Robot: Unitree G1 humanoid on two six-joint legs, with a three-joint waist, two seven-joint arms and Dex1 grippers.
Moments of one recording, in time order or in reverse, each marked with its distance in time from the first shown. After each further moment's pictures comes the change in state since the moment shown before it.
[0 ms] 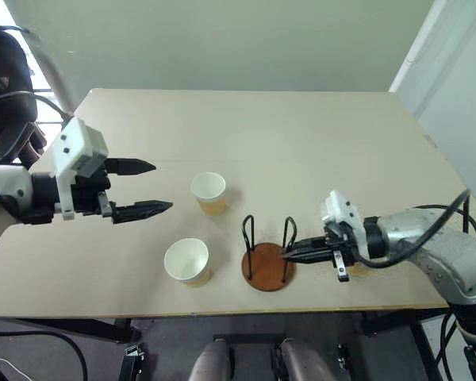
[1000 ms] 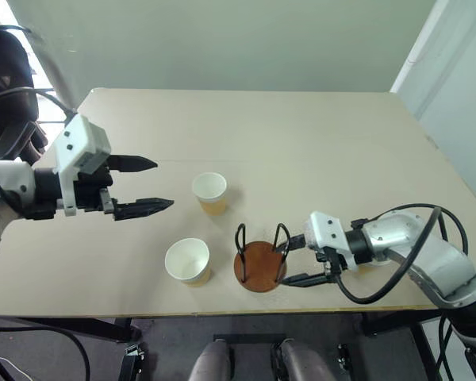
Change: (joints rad) left arm -0.035 -0.005 -0.040 0.023 0.024 -0.022 -0.007; right arm -0.054 -0.033 0.155 0.001 -0.203 -0.144 0.046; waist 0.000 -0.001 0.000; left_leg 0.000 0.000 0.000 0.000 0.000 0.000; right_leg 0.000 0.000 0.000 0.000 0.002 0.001
